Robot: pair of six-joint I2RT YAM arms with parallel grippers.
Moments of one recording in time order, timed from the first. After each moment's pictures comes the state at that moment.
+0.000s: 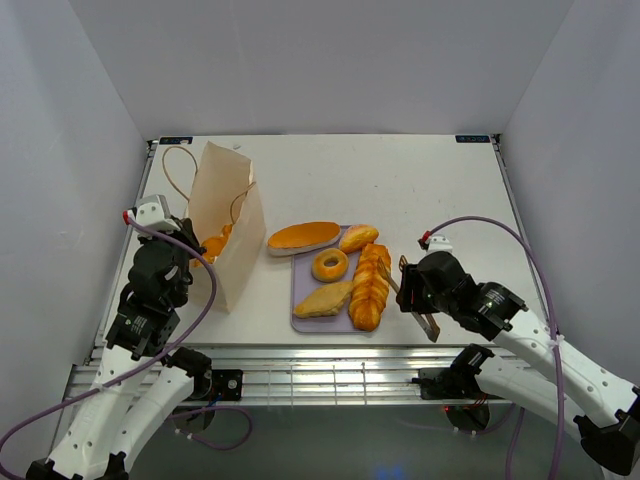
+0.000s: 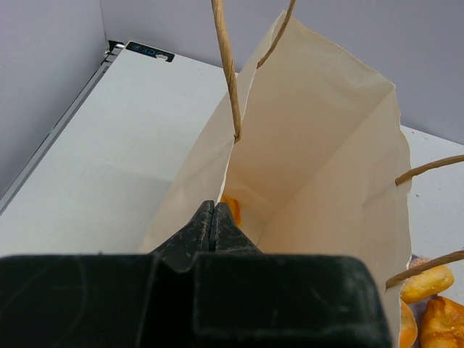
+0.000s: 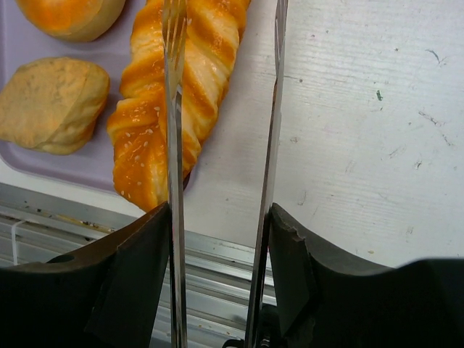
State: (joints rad) left arm -0.39 0.57 0.79 -0.32 -0.55 -0.26; right arm 0.79 0.74 0.69 -0.81 0.22 0.58
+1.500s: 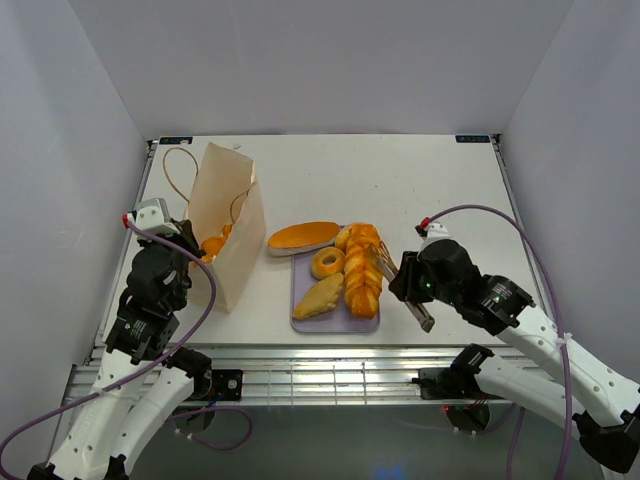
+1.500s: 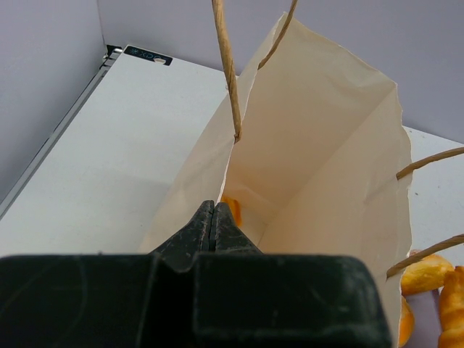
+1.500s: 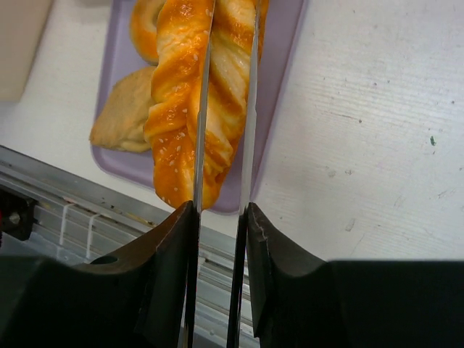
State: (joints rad) left arm -0.39 0.54 0.77 -0.31 -0.54 -0.25; right arm 0.78 0.76 0.76 -0.74 0.11 0.58
